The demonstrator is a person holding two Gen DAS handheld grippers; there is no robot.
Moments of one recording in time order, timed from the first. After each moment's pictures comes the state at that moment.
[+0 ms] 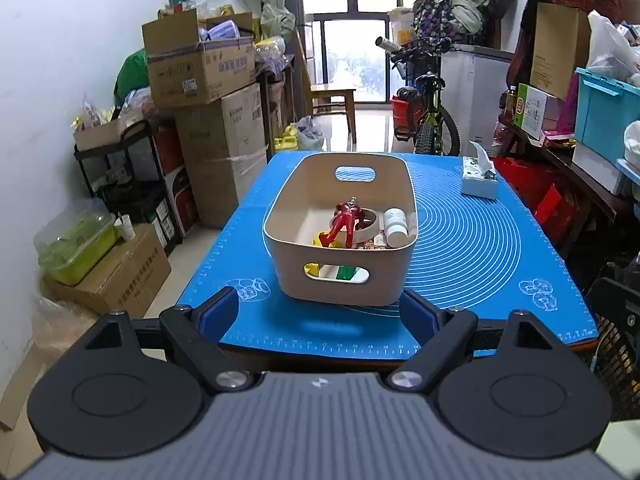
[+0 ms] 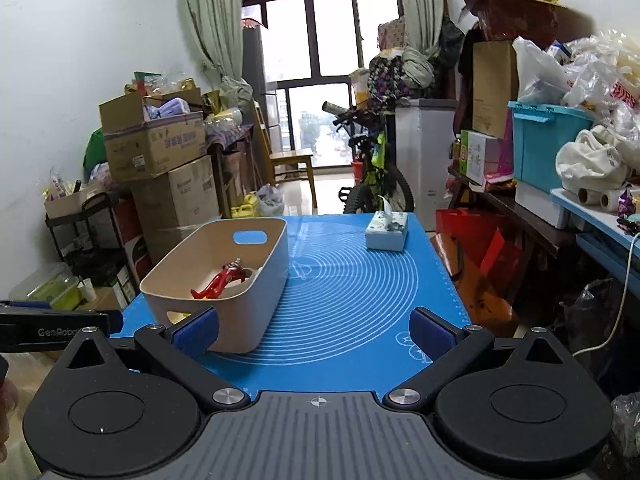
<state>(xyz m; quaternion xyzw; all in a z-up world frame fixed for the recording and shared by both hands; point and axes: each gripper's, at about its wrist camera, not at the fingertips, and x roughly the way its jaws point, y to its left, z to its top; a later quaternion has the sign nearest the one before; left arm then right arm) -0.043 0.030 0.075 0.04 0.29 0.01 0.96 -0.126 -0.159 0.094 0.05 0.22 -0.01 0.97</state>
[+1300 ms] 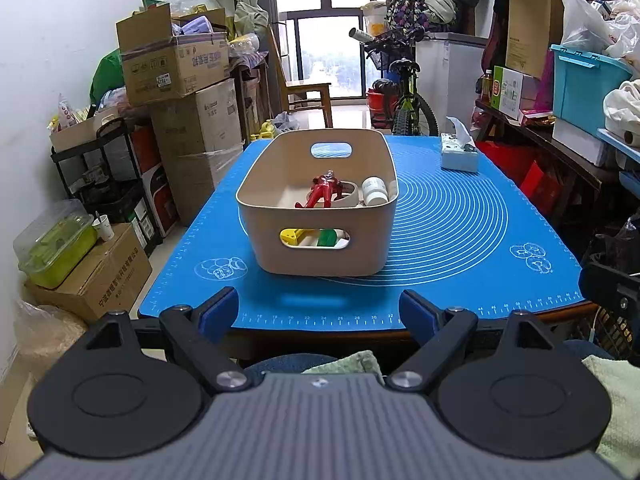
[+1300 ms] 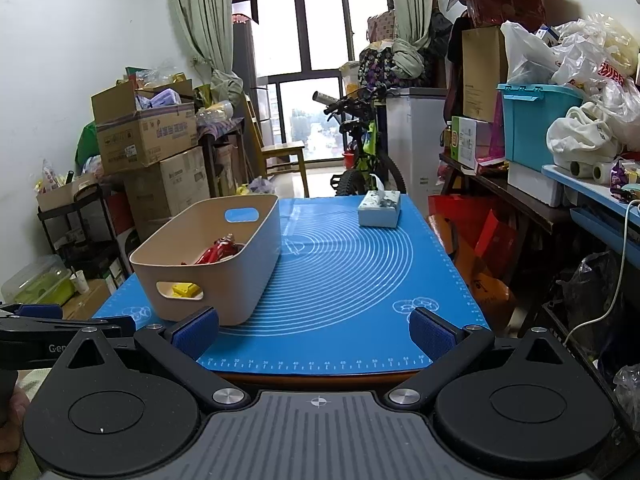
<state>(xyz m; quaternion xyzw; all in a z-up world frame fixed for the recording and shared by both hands) -0.050 0.028 0.034 0.06 0.29 -0.02 0.96 -0.140 -0.151 0.053 0.07 0.22 -0.03 0.97</state>
